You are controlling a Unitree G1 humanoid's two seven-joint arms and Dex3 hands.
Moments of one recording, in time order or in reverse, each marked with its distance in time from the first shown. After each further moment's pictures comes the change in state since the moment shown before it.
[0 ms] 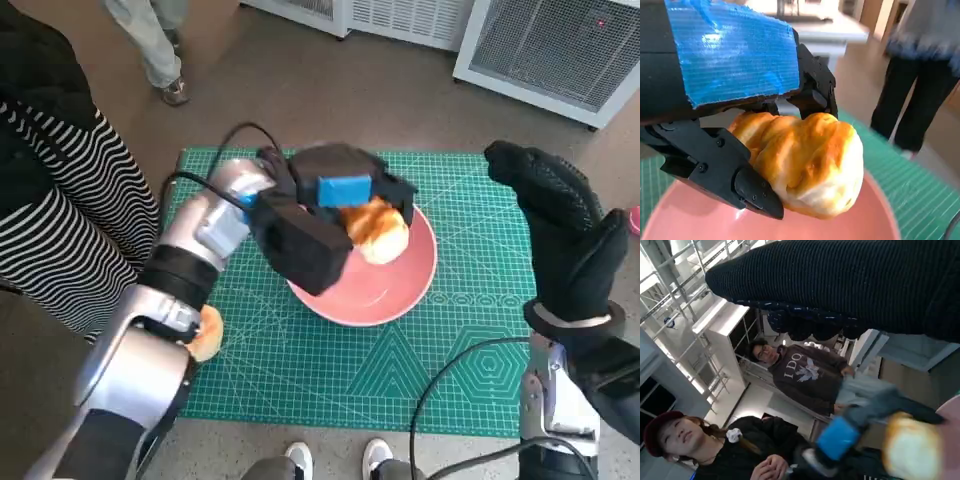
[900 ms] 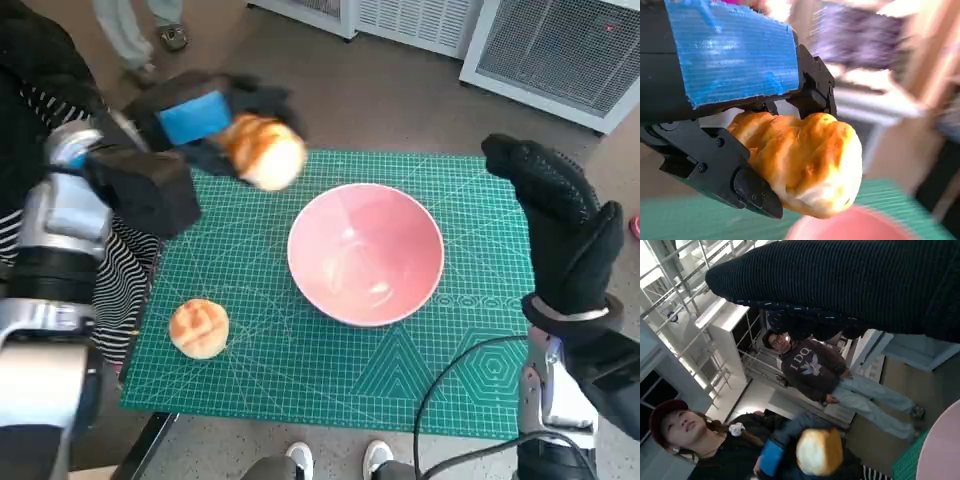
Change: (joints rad) left arm 0.078 0.279 0.240 -0.385 -0.268 0.075 -0.134; right arm -0.038 0.001 0.003 0.035 -0.015 -0.012 0.003
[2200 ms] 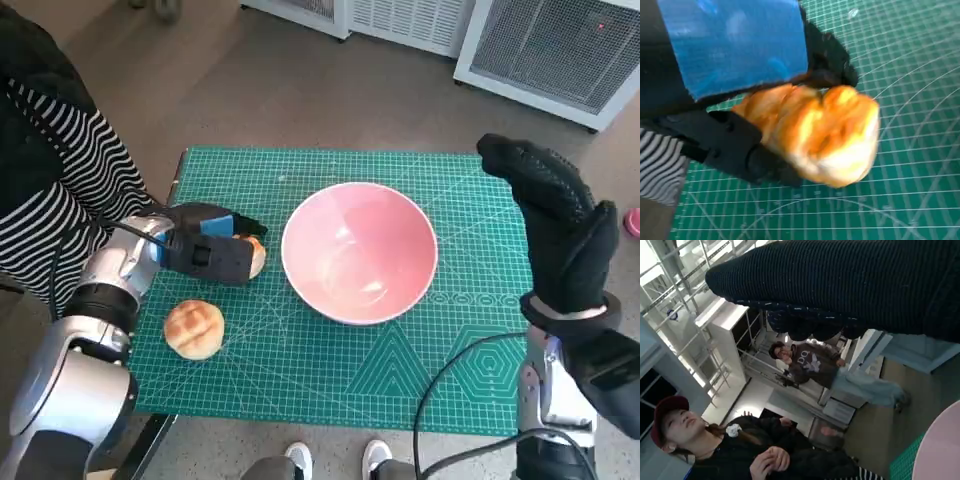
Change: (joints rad) left arm 0.091 -0.010 -0.328 0.550 0.424 0.221 0.141; right arm 0.000 0.001 0.003 -0.009 -0.014 -0.002 -0.001
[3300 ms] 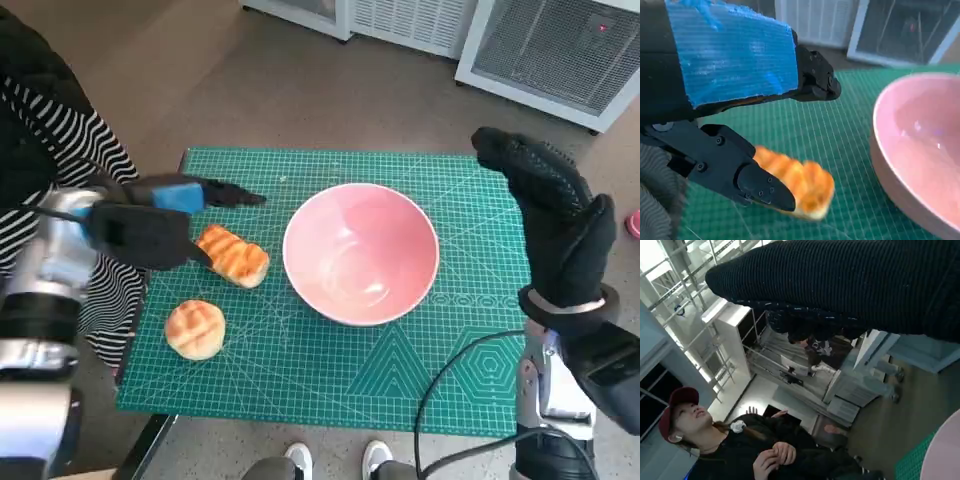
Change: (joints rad) left arm 0.104 0.139 0.266 -0.359 -0.300 -0.120 -0.336; right arm -0.034 0.000 0.006 0.024 0.000 -0.005 0.020
